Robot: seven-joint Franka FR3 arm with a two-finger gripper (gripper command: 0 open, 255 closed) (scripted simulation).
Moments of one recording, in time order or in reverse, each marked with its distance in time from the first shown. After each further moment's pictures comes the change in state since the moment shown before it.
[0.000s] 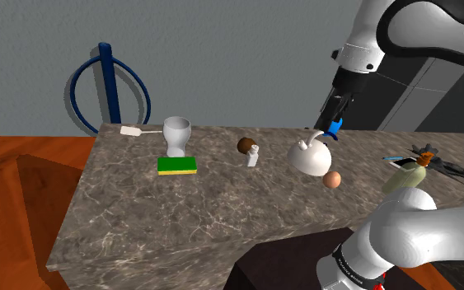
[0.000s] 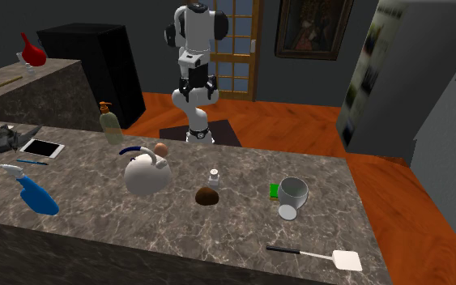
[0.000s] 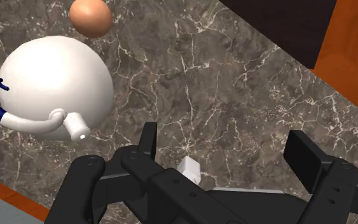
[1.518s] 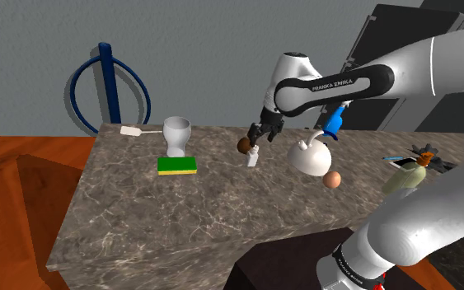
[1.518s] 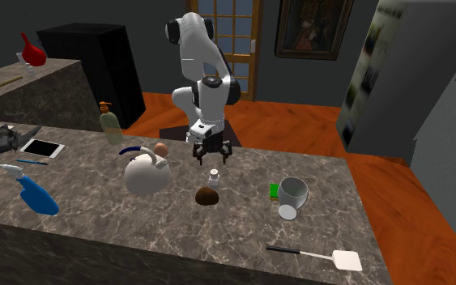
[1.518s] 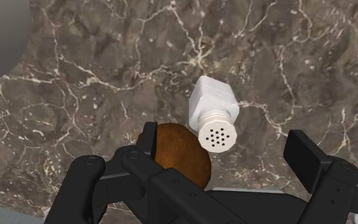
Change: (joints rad) arm -0.048 0.565 0.051 -0.093 0.023 0.783 0.261
